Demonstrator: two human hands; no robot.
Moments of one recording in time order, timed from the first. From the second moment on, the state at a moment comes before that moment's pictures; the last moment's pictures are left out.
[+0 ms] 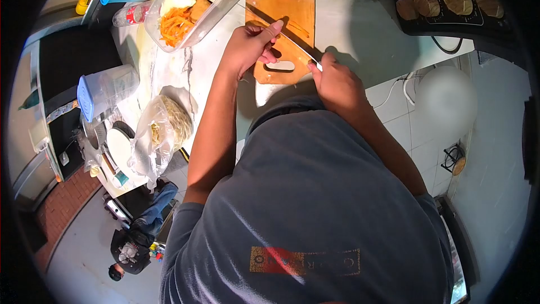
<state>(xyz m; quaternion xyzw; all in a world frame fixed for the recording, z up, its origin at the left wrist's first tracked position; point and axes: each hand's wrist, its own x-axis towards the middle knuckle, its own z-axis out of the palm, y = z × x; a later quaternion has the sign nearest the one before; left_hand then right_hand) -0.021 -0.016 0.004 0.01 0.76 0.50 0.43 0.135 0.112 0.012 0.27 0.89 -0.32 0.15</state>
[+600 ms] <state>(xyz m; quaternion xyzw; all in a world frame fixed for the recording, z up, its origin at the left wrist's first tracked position) -0.024 -0.027 -0.003 0.07 0.71 0.52 0.46 0.133 0.118 0.019 0.27 0.89 -0.32 0.18</state>
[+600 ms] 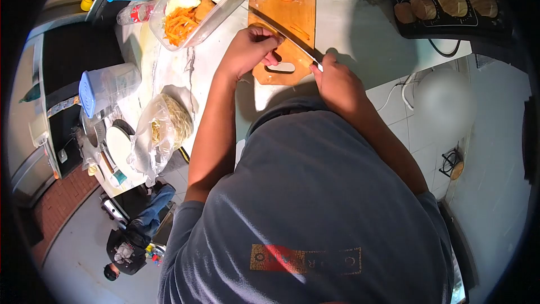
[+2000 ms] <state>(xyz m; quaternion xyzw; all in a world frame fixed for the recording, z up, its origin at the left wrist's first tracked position) -0.017 -0.015 0.001 0.01 0.75 0.51 0.41 0.173 0.155 0.023 0.24 0.89 -0.30 0.23</state>
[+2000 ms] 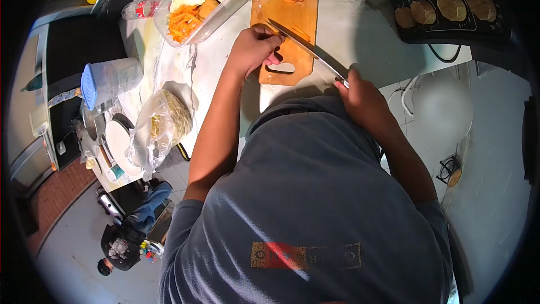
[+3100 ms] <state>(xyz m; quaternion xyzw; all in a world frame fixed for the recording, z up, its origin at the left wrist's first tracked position) -0.013 -0.034 0.004 0.09 0.72 0.56 0.40 0.154 0.150 0.018 0.23 0.94 -0.23 0.04</state>
